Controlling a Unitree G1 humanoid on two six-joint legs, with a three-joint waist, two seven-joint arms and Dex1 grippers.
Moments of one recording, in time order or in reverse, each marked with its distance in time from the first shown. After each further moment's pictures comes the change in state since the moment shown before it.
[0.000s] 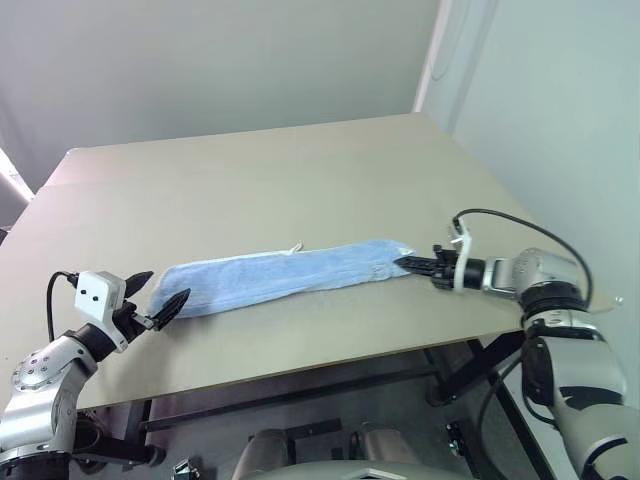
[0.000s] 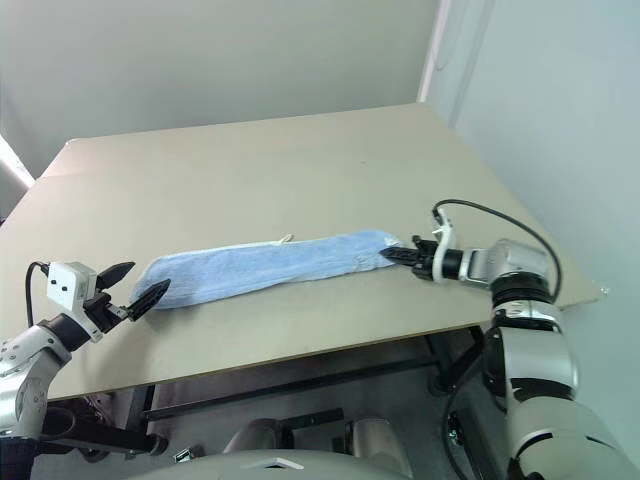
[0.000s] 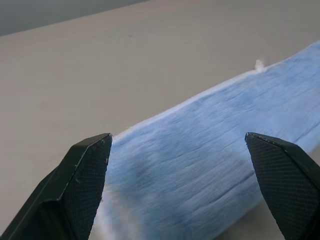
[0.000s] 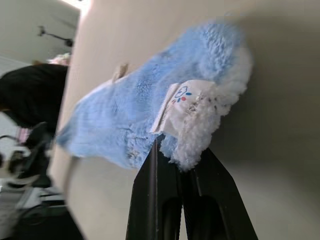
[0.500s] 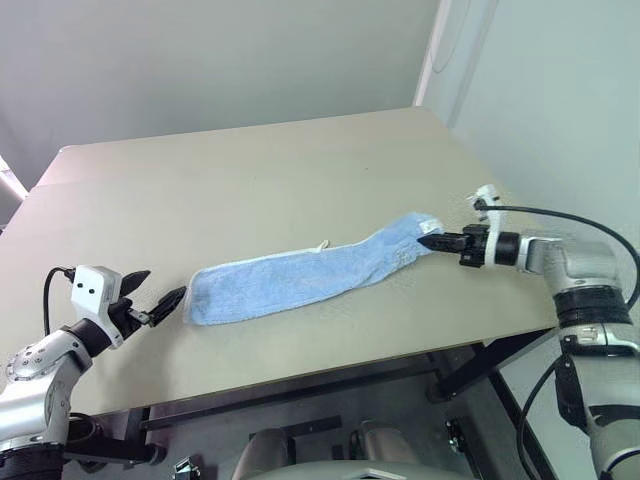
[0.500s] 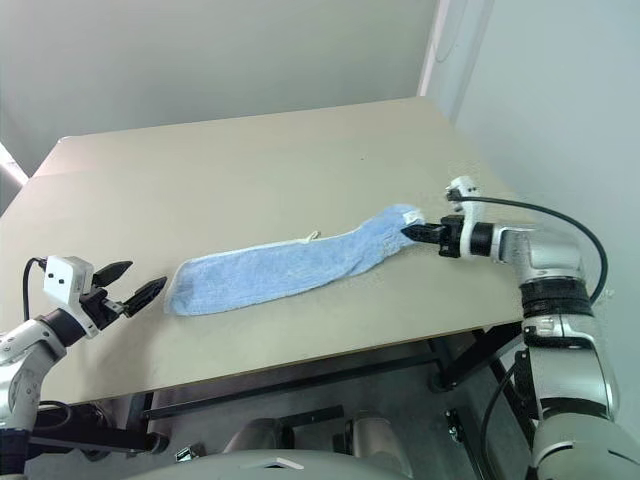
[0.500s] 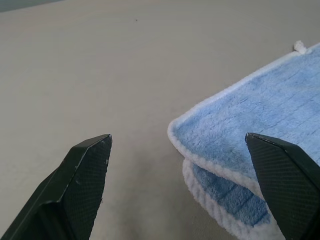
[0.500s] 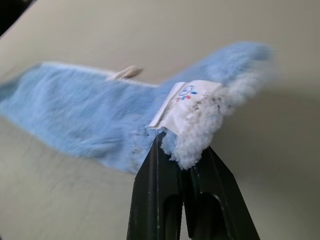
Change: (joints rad) left arm -0.046 0.029 -0.008 0.020 -0.007 0.089 -0.018; right arm 0.145 -0.053 0.117 -0.497 -0.084 -0.261 0.073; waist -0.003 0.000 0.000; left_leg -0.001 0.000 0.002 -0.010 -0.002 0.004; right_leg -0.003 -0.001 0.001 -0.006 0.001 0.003
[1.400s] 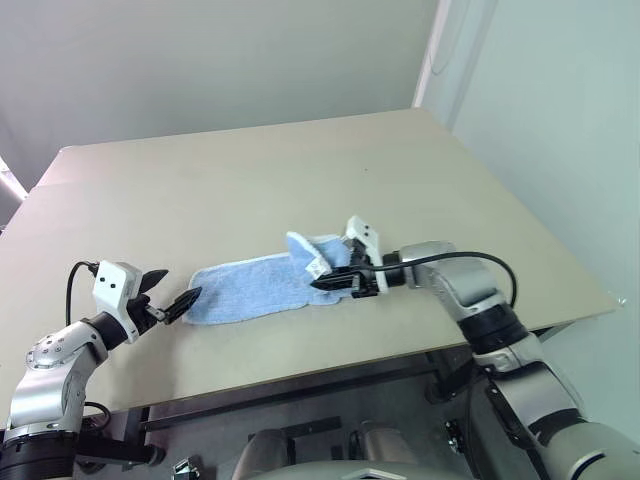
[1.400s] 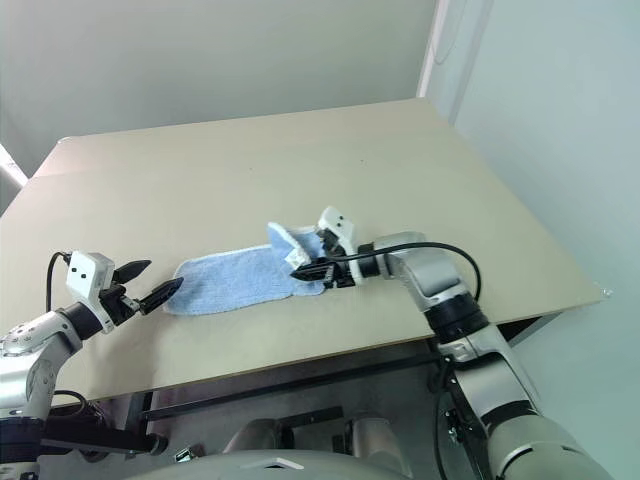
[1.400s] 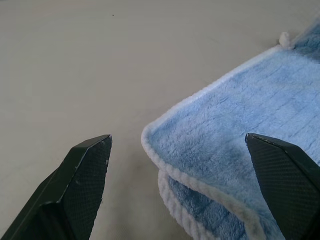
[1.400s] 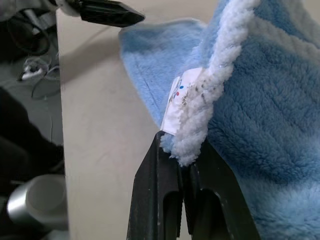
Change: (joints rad) left arm -0.040 -0.011 -0.060 0.012 0.039 0.011 -0.007; right arm -0.038 0.344 0.382 -0.154 -0.080 -0.129 -0.009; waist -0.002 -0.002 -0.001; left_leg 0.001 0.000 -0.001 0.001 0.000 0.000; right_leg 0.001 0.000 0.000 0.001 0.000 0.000
